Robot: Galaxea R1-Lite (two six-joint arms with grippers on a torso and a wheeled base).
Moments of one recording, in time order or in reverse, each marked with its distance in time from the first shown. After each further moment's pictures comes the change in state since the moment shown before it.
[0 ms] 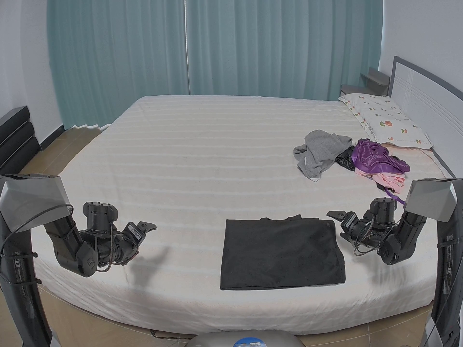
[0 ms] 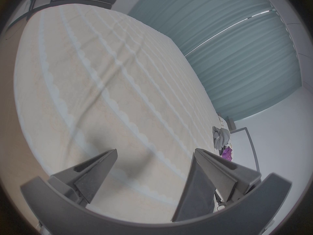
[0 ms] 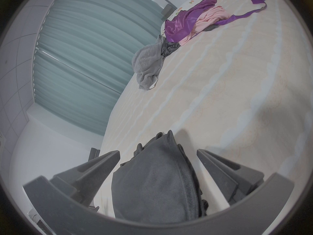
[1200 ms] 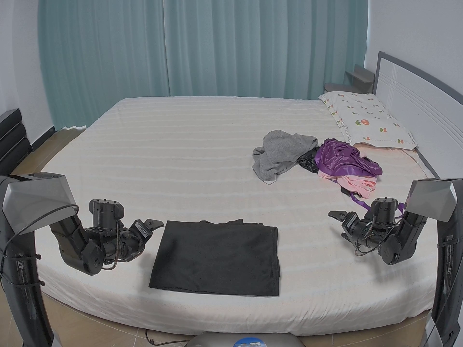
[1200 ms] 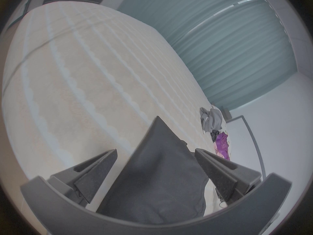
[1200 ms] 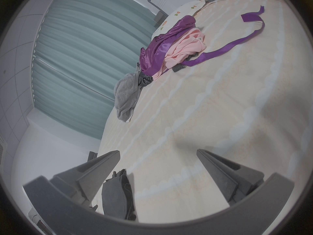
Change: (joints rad) left arm -0.025 0.014 -0.045 0.001 0.003 0.045; right arm 0.003 0.001 0.002 0.000 -0.002 -0.001
